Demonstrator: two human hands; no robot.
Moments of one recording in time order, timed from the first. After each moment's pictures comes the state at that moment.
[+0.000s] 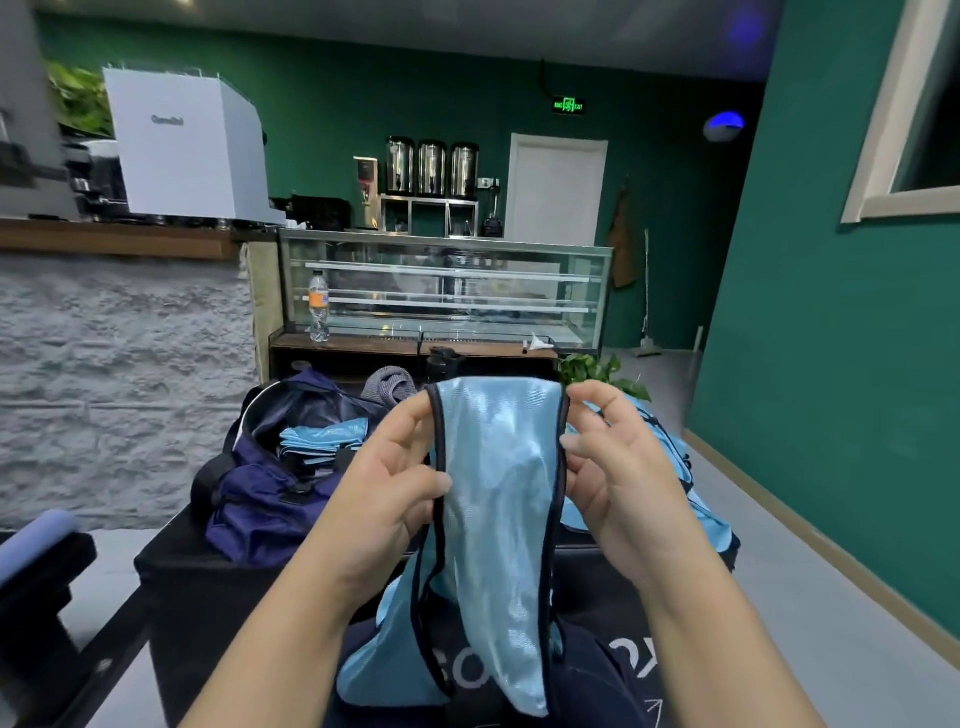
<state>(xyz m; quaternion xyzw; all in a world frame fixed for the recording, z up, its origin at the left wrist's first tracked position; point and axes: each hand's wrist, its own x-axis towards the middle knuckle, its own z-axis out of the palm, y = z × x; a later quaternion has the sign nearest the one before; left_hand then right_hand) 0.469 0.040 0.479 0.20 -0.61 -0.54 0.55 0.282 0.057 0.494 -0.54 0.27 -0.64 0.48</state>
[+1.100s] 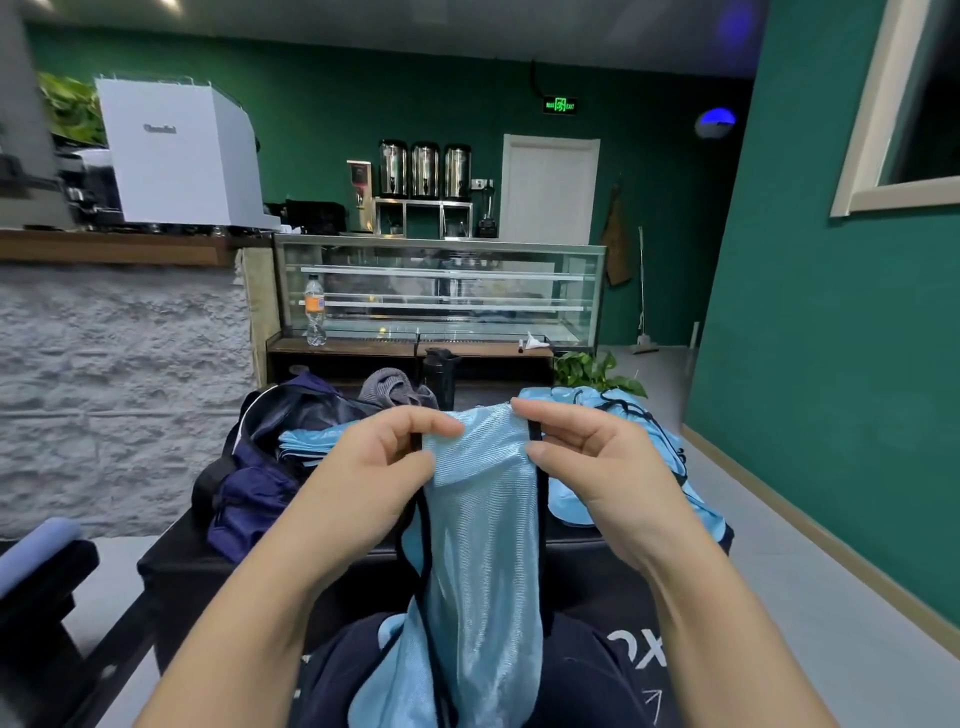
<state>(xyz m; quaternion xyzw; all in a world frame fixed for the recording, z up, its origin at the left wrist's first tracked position) 0.476 0.049 0.498 0.35 -0.68 -0.41 0.51 0.284 0.073 0.505 -0.63 0.39 -0.58 0.33</state>
